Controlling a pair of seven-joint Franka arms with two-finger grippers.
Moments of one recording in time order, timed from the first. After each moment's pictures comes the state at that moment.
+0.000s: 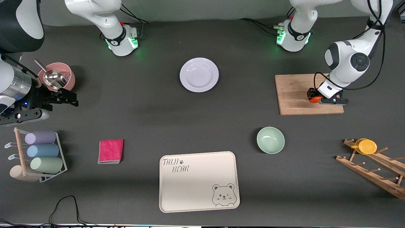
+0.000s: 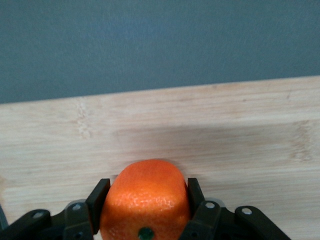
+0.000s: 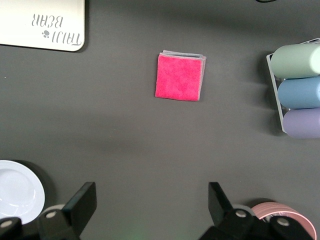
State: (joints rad) left arm 0.11 0.06 0.03 -2.70 0.02 2.75 0.17; right arm 0.08 0.14 -0.01 -1.50 0.01 1.55 -0.07
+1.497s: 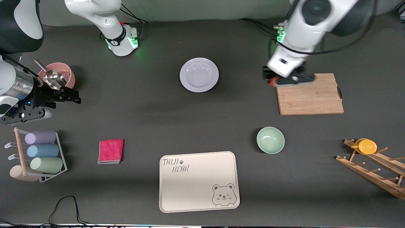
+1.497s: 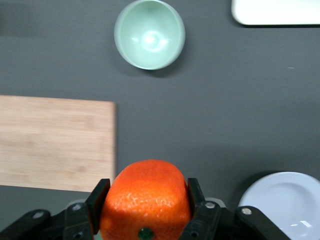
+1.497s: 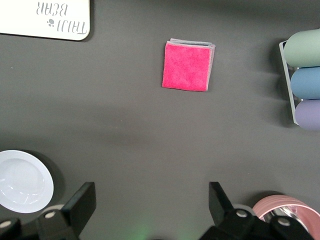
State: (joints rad) left arm 0.08 -0.14 -0.63 -2.02 -0.07 1.87 -0.62; right arm 0.07 0.14 -0.01 -1.50 0.04 1.51 -0.07
